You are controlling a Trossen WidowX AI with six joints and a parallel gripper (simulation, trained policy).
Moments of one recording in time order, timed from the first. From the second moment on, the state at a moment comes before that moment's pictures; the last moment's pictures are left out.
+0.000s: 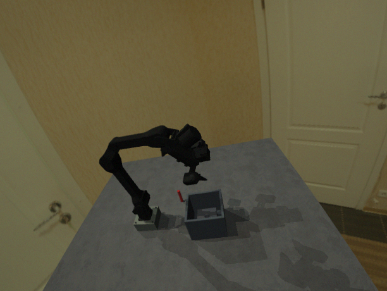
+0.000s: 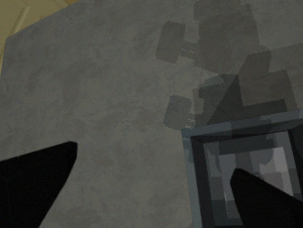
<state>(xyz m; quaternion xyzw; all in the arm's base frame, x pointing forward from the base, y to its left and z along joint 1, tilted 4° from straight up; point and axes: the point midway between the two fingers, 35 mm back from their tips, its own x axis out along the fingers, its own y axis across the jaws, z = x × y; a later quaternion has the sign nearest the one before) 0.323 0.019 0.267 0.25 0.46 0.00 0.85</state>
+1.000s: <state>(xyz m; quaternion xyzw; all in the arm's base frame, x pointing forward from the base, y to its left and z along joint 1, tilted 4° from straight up) 0.196 0.112 0.164 0.39 0.67 -0.21 0.59</state>
